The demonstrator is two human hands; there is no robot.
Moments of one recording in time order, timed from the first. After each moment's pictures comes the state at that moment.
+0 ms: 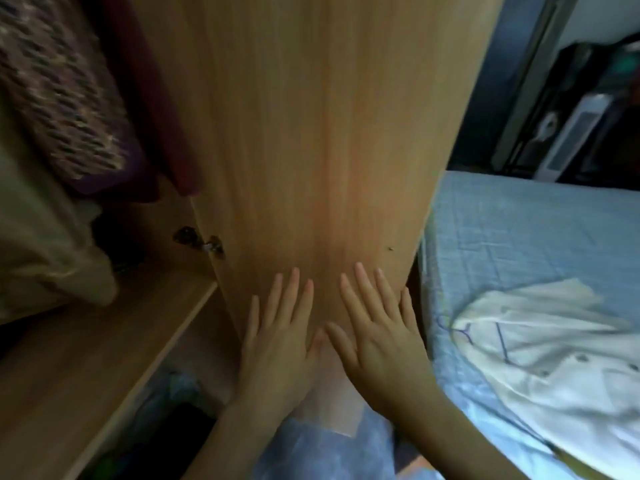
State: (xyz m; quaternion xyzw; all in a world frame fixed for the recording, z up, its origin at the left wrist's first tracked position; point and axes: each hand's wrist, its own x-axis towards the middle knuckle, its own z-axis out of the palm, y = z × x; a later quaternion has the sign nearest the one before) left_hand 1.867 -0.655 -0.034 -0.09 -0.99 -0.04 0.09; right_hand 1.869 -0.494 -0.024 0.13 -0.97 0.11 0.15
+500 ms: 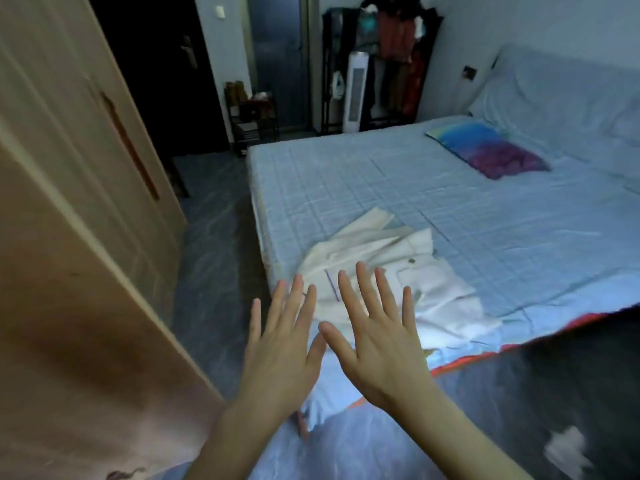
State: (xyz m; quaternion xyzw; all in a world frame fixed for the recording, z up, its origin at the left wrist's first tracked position) left_hand 1.898 -0.333 -0.078 -0.38 -0.92 -0.10 0.08; right_hand 1.981 -0.196 -0.058 -0.17 -0.97 0.10 0.14
